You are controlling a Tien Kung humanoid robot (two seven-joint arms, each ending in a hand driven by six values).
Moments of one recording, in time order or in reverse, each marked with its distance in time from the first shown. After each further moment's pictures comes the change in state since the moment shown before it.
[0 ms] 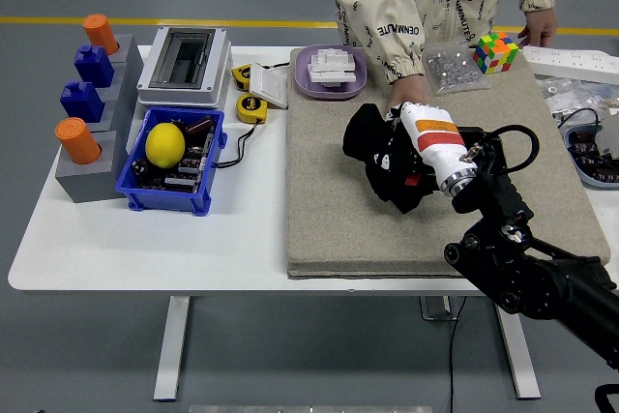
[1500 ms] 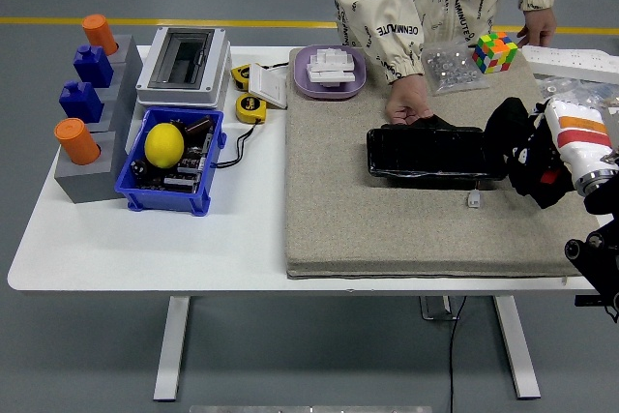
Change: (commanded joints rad) left arm 0.010 -0.004 -0.022 0.000 0.009 0.000 0.000; right arm -0.097 -0.259 0.177 0.003 -0.051 0.008 -0.008
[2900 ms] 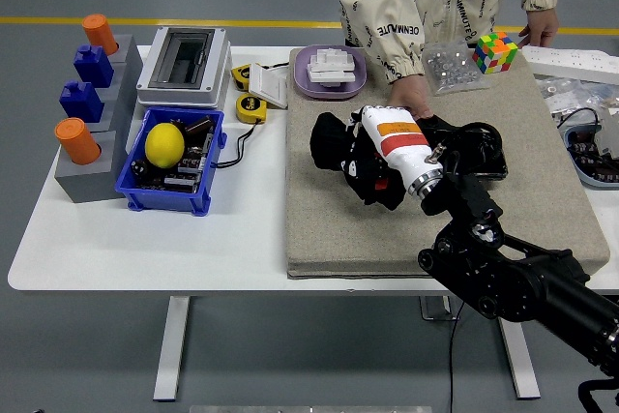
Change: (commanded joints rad) left arm -0.006 0.006 0.013 0.002 -0.005 0.000 0.000; right arm 0.135 0.315 -0.251 0.022 0.031 0.007 -0.009
